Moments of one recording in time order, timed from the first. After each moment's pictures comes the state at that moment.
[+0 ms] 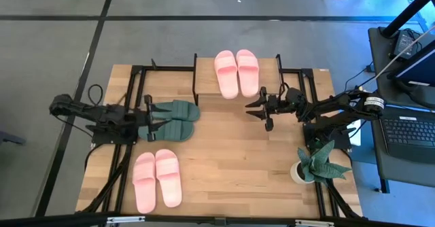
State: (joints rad) left arm -0.24 0.27 0.19 0.07 -0.42 0.31; right arm -0.41 1.38 0.23 1.18 -0.51 -0.03
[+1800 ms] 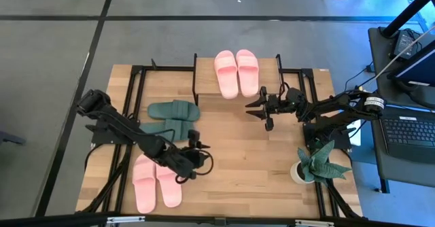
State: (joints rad) left arm -0.52 1.59 1.06 -0.29 -0.69 0.00; right arm -0.41 1.38 0.23 1.18 -0.51 0.00
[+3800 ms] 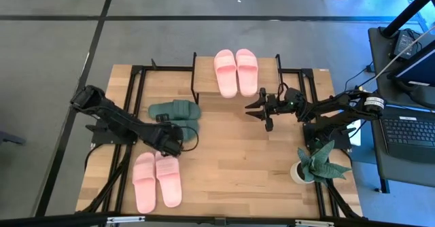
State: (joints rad) left arm -0.37 1.47 0.79 -0.90 -0.52 -0.52; right arm -0.41 1.38 0.23 1.13 -0.51 0.02
